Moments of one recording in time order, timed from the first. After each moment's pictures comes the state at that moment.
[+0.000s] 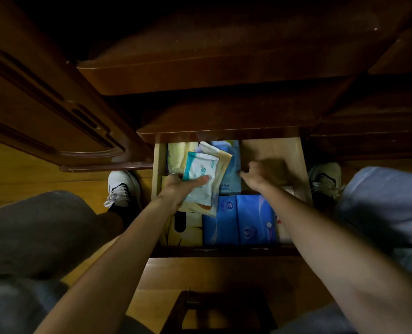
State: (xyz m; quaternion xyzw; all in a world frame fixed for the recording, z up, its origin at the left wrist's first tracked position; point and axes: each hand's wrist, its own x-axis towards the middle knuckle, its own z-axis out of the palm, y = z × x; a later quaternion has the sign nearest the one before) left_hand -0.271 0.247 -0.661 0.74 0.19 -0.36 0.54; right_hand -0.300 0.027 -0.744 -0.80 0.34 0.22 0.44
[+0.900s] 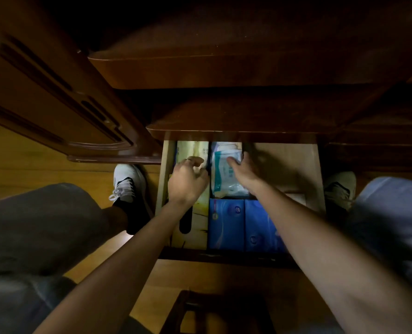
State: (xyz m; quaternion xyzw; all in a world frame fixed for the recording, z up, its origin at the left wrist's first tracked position) left_hand -0.260 0.249 -0.690 0.94 0.00 -0.12 0.32; right_hand -0.260 0.068 -0.758 -0.75 0.33 0.20 0.54
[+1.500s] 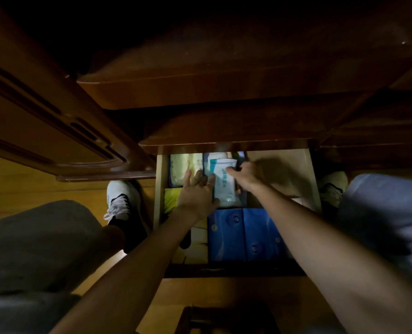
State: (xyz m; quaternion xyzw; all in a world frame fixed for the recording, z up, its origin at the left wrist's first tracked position) left_hand -0.252 0.226 -0.725 0.92 -0.33 -0.20 -0.06; right_hand -0.256 0.046 -0.757 -0.77 0.34 0.17 0.51
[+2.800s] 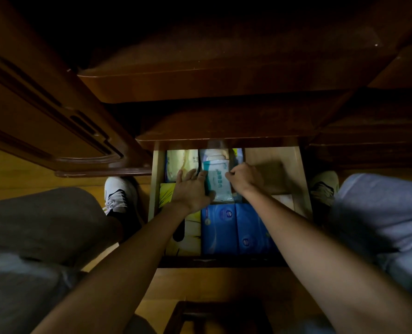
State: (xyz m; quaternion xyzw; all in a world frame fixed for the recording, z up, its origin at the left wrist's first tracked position) left_hand -0.251 0.234 -0.741 0.94 -0.27 -0.20 0.06; right_hand -0.280 0.053 -0.741 -0.90 0.27 0.17 0.30
